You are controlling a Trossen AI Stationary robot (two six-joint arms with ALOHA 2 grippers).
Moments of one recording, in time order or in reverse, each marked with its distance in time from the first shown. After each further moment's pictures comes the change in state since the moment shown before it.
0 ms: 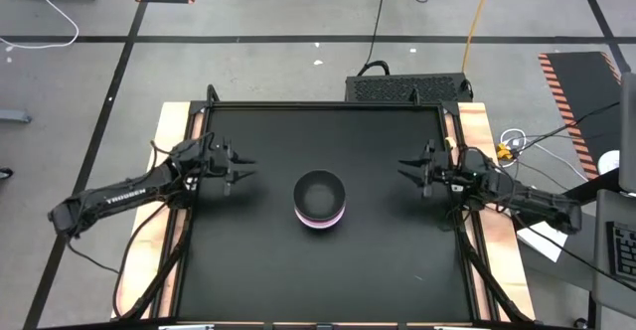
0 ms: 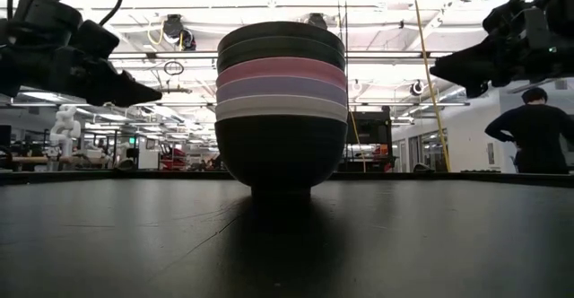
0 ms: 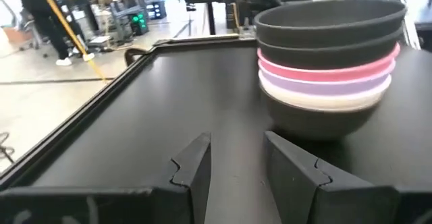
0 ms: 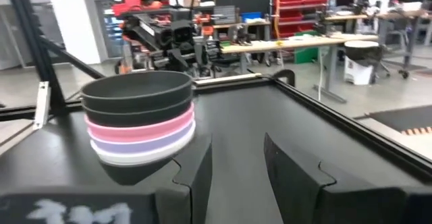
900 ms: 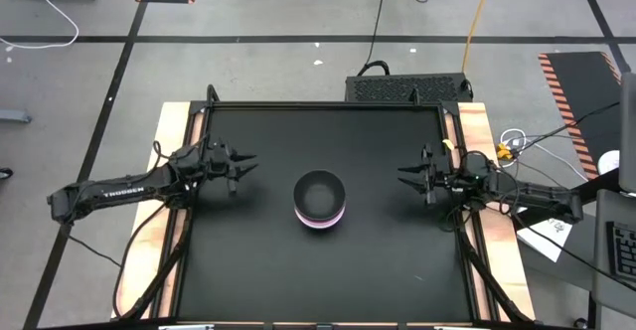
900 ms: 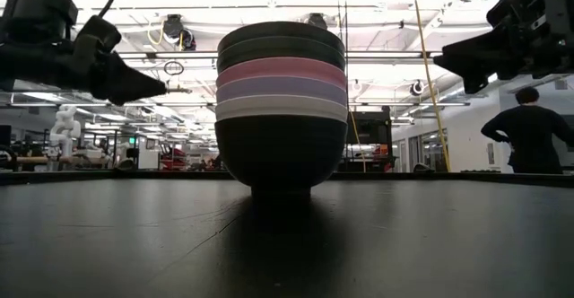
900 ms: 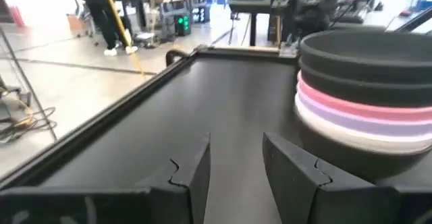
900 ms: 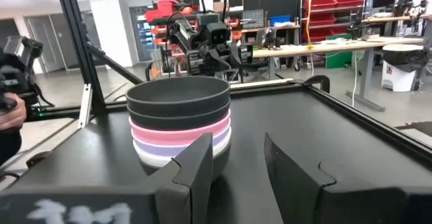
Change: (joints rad) left arm -0.186 -0.001 0.000 0.067 -0.355 -0.164; right arm 0.119 0.020 -0.007 0.092 0.001 0.029
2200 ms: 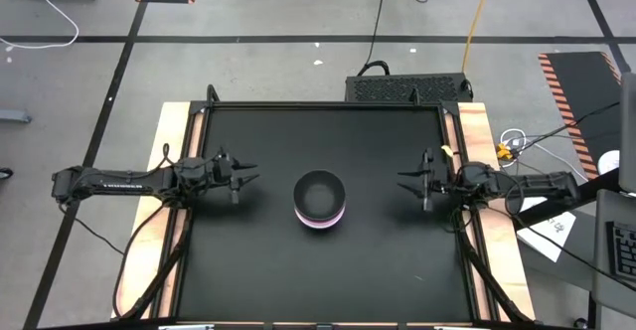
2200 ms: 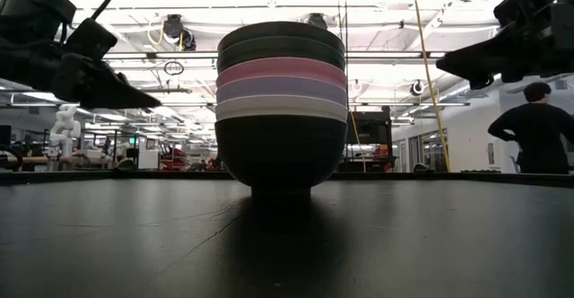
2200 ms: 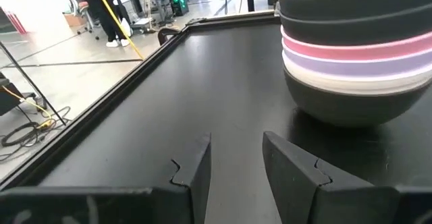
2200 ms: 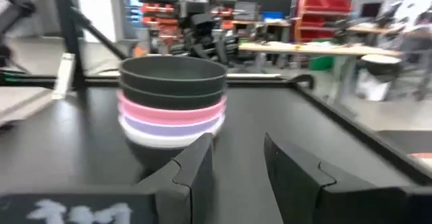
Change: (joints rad) left arm -0.255 0.000 0.000 -0.113 -0.264 0.105; right arm 0.234 0.008 -0.001 -0.042 0.281 -0.137
